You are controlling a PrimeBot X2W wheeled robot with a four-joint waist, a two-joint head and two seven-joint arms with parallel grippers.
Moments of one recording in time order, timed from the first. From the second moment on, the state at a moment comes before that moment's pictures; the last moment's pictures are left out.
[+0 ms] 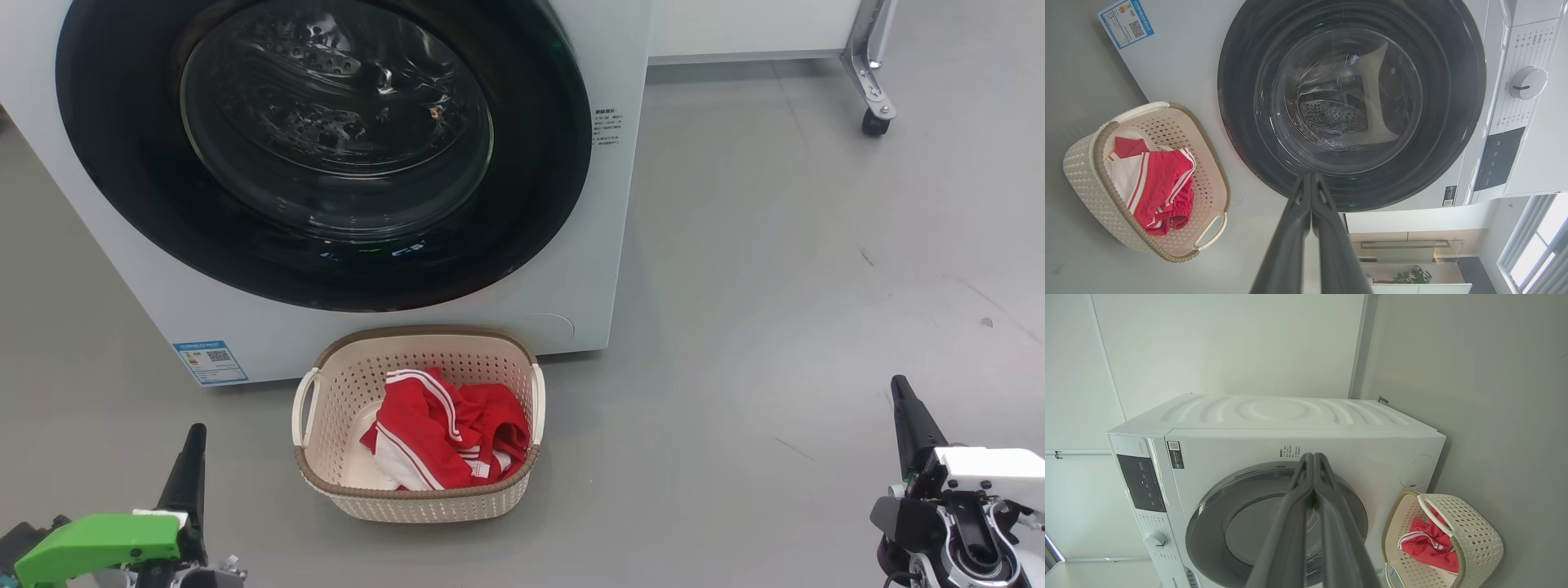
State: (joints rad) left arm -0.05 0.10 -0.01 0.27 -1.67 -0.12 0.04; right arm -0.05 -0.09 -0.06 0.28 1.66 0.12 0.05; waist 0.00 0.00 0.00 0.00
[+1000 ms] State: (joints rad) left arm -0.05 0.09 0.00 0.28 -1.67 -0.12 0.04; right arm -0.05 -0.09 -0.06 0.28 1.66 0.12 0.05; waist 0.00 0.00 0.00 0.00
